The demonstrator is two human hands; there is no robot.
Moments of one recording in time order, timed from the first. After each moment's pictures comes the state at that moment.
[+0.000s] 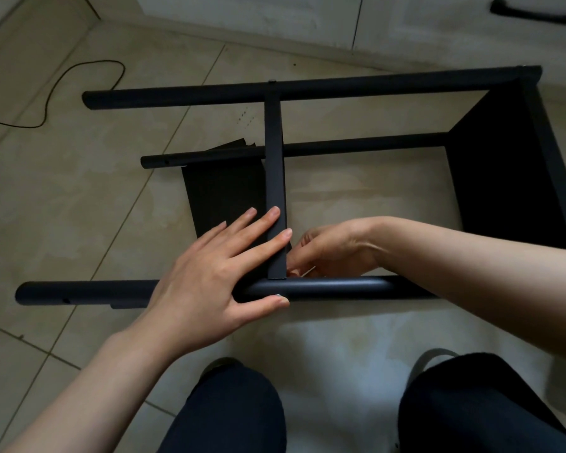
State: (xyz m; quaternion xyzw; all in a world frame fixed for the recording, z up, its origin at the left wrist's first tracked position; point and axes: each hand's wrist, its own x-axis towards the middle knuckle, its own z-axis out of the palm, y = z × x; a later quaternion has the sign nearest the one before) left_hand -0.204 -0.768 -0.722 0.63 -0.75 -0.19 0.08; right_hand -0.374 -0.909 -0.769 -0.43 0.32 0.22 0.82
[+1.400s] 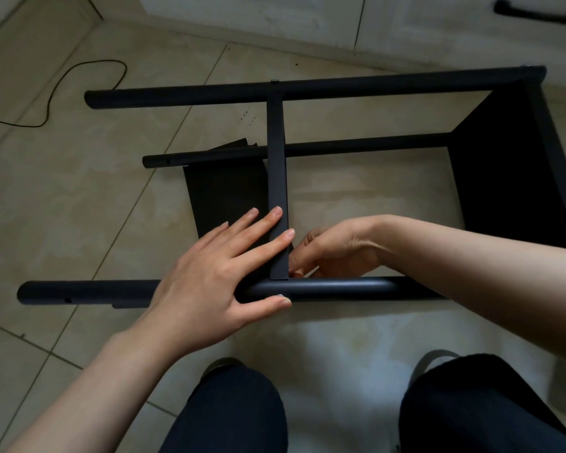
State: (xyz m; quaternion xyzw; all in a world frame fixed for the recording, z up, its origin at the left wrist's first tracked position) left_hand -0.205 -0.768 -0.721 0.63 -0.75 -0.18 0.07; right_hand -0.375 -0.912 -0.766 -0.43 0.32 0.25 0.80
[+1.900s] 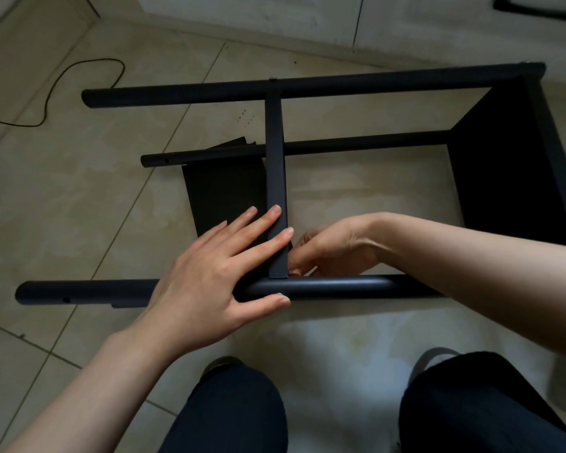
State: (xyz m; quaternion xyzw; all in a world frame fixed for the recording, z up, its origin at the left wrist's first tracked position) left_hand -0.205 -0.768 -0.721 0.63 -0.75 -0.19 0.07; right_hand -0.372 -0.909 -0.765 -0.43 0.32 0.25 0.81
